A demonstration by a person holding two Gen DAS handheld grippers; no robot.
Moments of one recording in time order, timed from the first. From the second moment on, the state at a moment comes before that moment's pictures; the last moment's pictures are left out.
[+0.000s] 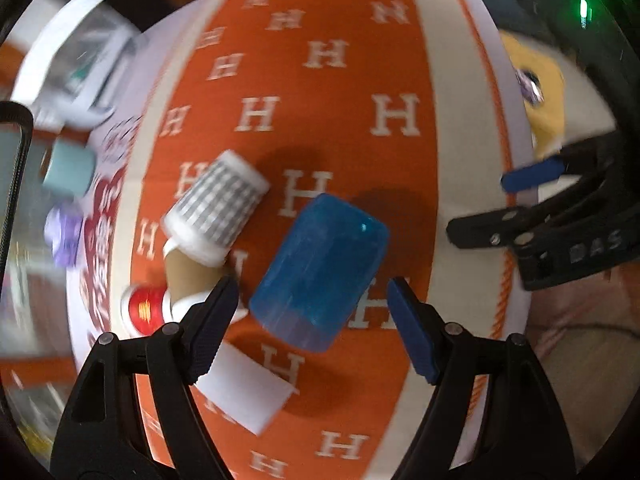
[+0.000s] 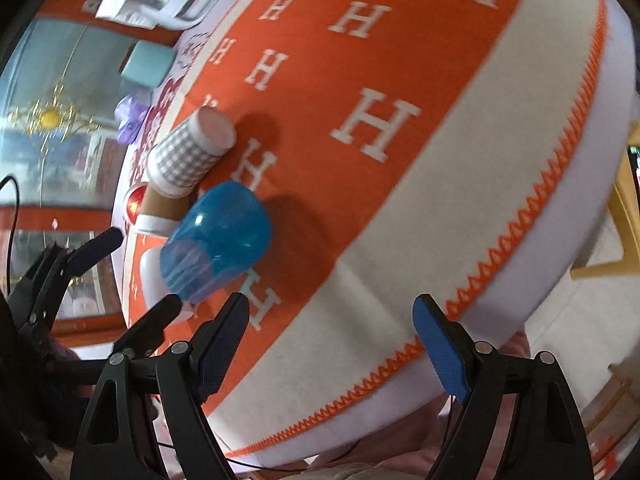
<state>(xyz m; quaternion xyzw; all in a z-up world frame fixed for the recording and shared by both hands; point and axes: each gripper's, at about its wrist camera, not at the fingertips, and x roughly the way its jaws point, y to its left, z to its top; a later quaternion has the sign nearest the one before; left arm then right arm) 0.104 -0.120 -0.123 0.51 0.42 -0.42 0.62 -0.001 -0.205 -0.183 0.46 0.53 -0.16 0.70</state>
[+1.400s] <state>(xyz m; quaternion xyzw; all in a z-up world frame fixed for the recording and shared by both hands) 0.133 -0.101 -0.133 0.36 0.64 -0.30 0.61 0.002 -0.246 -0.141 0.42 0.52 -0.10 0.74</state>
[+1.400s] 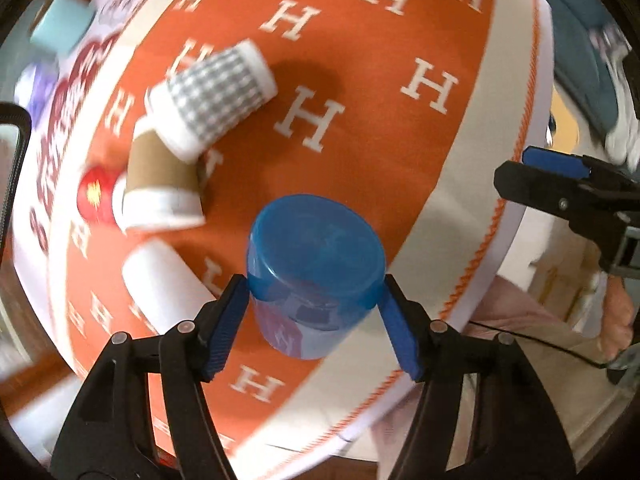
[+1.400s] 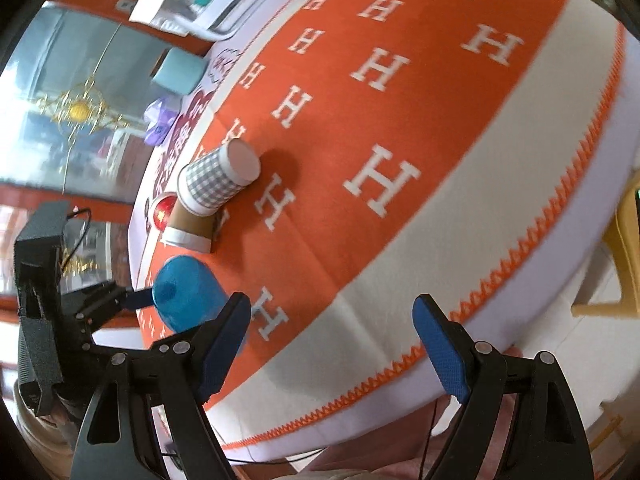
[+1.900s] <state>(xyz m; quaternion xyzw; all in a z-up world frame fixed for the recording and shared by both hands) 0.144 -0.064 -0.155 0.05 0.77 -0.19 0.60 0.040 -0.255 -0.148 0.35 0.58 0.00 0.74</state>
